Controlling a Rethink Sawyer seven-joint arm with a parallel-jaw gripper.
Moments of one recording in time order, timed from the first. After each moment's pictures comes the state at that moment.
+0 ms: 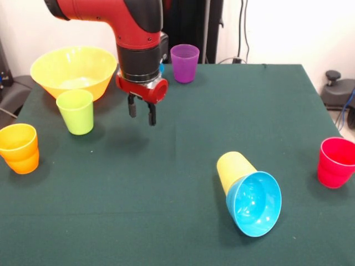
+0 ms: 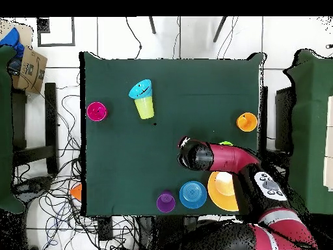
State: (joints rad) arm -0.57 -0.51 0.17 1.74 -0.40 0.33 2.28
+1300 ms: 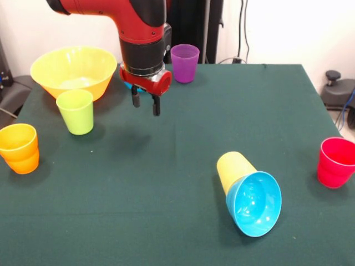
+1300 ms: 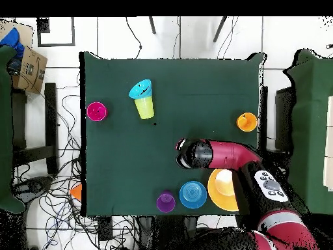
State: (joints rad) arm -0.57 -0.54 0.20 1.74 -0.41 0.48 2.28
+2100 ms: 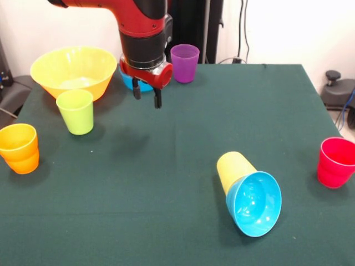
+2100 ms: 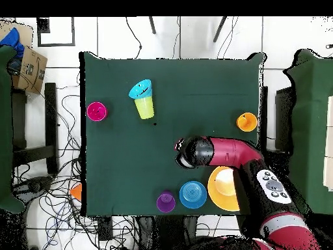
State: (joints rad) arm -0.58 -0.58 0.23 1.74 -0.41 0.58 2.28
